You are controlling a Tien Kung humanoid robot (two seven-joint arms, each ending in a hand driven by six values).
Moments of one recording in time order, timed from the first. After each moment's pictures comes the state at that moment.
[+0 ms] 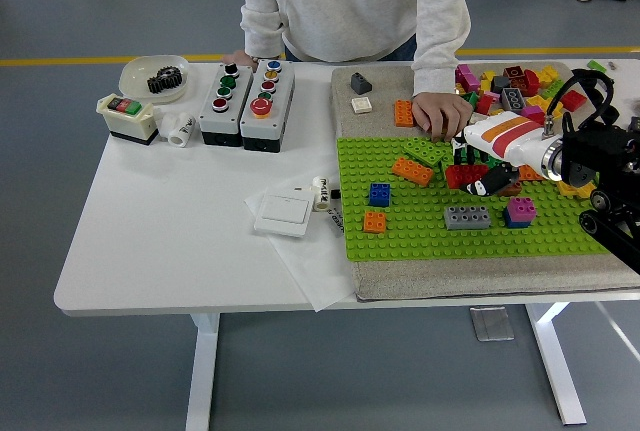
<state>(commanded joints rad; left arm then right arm) -0.11 0.13 -0.75 -0.23 0.55 0.24 0.21 0.92 -0.46 0.49 1.00 -1.96 0.08 0.08</state>
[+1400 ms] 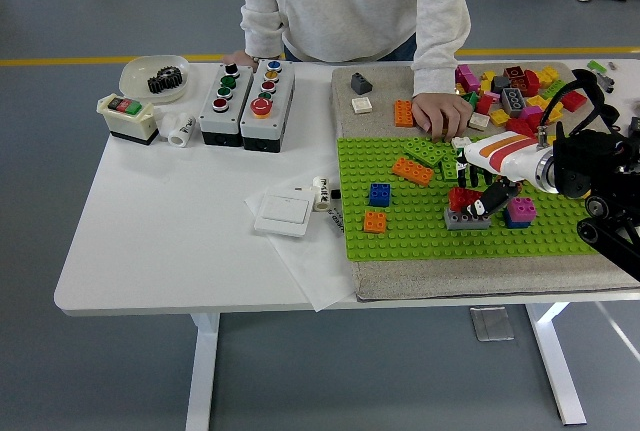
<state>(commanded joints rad) -0.10 0.13 -0.77 -0.23 0.58 0.24 0.22 0.91 -0.49 0.49 1.14 -1.90 0.26 -0.10</state>
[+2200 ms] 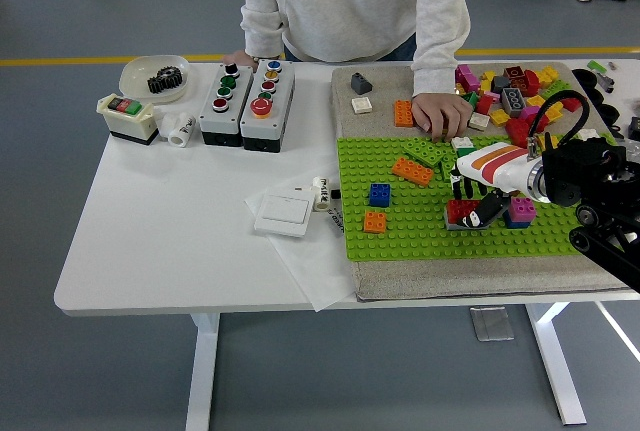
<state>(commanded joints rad) -0.10 0.13 -0.77 -0.23 0.57 0.24 0.22 0.91 -0.48 0.45 1.12 -1.92 0.25 -0.07</state>
